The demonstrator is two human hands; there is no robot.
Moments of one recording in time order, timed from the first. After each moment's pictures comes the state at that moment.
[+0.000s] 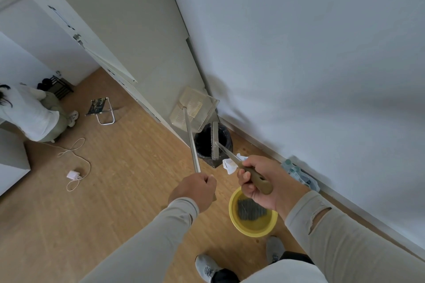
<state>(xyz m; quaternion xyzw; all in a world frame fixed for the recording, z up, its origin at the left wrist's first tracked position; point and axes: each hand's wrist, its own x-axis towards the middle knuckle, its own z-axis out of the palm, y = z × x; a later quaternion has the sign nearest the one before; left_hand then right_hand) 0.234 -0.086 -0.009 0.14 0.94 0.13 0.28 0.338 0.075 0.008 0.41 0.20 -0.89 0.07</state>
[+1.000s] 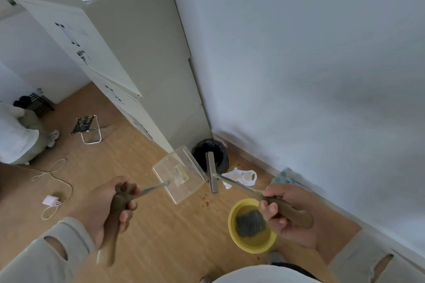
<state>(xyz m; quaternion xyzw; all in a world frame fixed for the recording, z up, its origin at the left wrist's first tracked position) 0.134 -0.259 0.112 -0.14 0.73 0.52 0.42 0.382 0.014 0.053 0.42 0.18 -0.88 0.11</state>
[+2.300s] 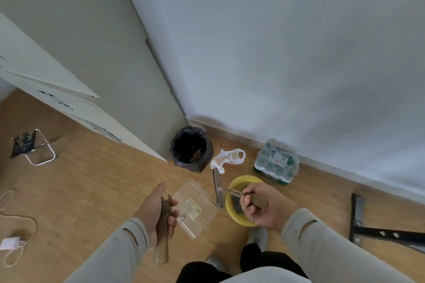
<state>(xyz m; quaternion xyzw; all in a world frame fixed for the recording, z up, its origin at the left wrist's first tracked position) 0.067 -0.205 -0.046 -0.20 0.71 0.38 0.56 0.289 -0.031 -0.093 0.53 0.02 -0.85 0.04</state>
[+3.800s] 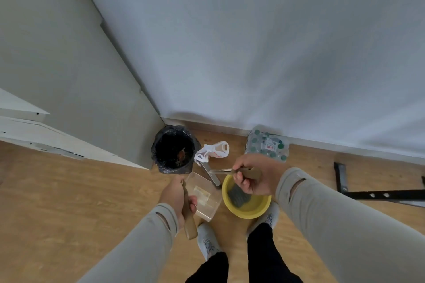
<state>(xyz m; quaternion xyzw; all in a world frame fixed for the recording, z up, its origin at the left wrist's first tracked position) -0.017 -0.117 -0.162 -0.15 0.71 0.37 0.58 0.166 0.013 -0.106 0.59 0.17 -0.79 0.04</state>
